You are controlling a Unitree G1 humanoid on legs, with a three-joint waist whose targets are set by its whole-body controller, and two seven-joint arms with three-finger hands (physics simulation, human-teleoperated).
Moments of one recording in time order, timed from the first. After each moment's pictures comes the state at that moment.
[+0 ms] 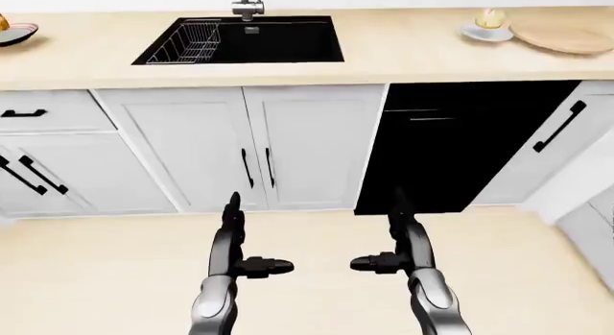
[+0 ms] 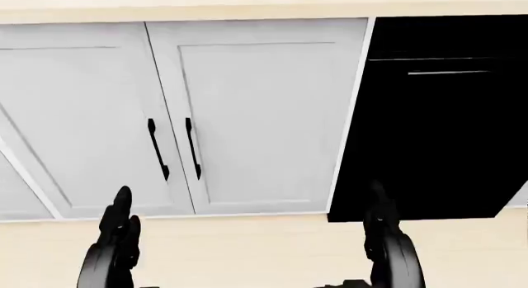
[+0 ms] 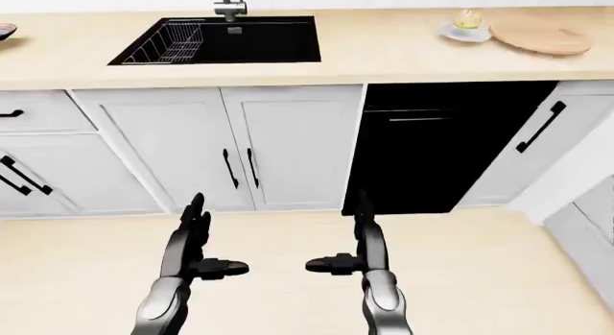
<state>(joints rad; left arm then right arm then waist) 0.03 0.02 0.04 0.09 -0.01 0.06 -0.04 0.03 -0.01 -0.04 0.09 0.01 0.06 0.04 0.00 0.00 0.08</state>
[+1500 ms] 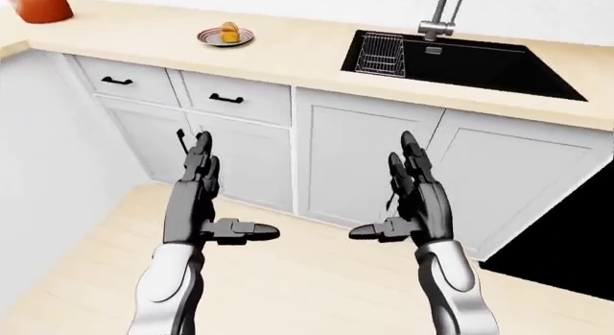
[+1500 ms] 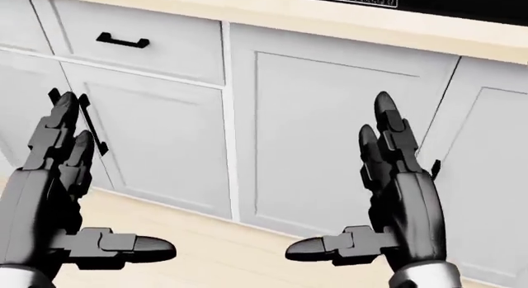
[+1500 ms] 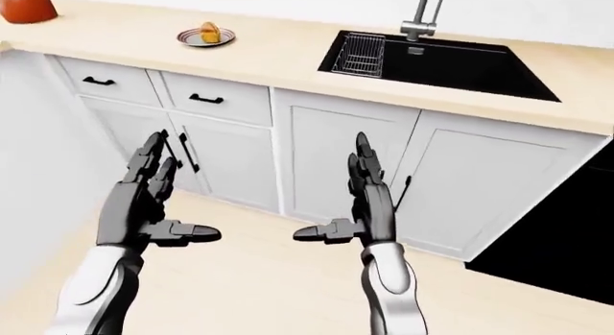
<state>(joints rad) -0.07 0.06 0.12 -0.62 0.01 0.62 -0.11 -0.03 0.00 -0.01 -0.36 0.09 0.22 0.05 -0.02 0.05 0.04</state>
